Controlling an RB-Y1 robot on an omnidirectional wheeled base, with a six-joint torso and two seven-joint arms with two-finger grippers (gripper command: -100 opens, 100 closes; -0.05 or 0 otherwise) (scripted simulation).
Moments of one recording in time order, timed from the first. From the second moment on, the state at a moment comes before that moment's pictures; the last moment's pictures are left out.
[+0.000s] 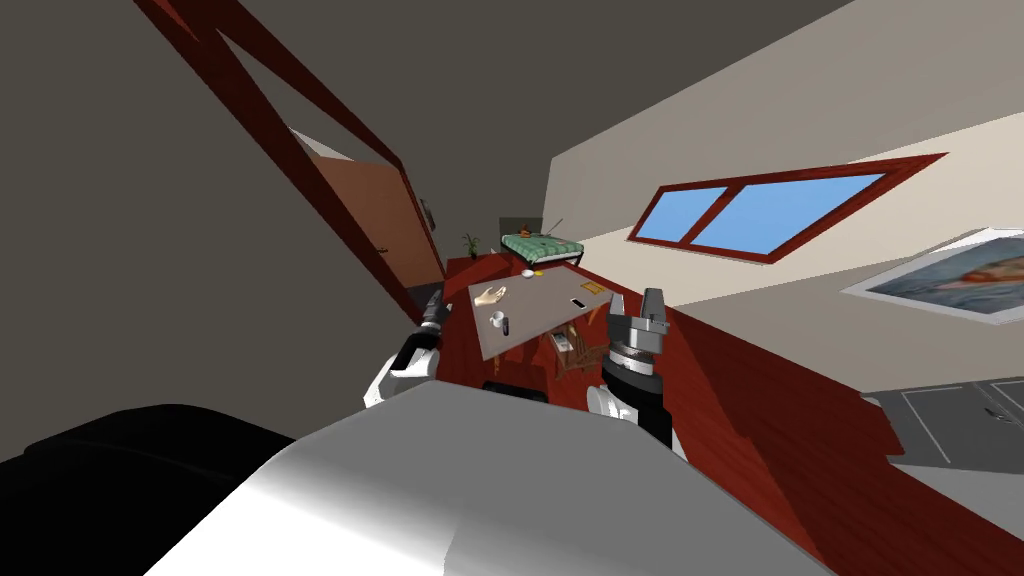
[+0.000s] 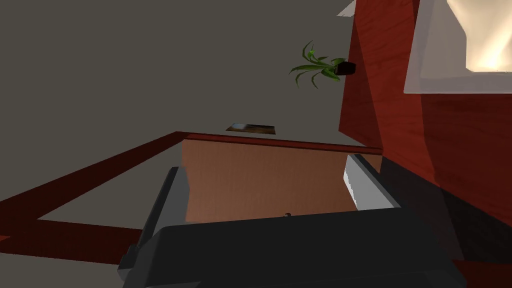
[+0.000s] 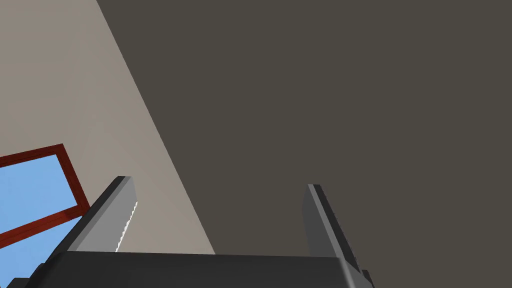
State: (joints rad) left arm 0.40 0.16 0.18 -2.02 0.14 -0.06 0.17; right arm 0.55 0.02 0.07 -2.32 0.04 -0.57 0.07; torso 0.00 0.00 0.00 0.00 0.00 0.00
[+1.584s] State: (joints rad) left arm 0.34 0.22 0.50 -1.67 0.28 0.39 0.44; right arm 0.55 0.02 0.07 -2.32 0.04 -0.57 0.07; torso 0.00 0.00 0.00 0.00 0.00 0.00
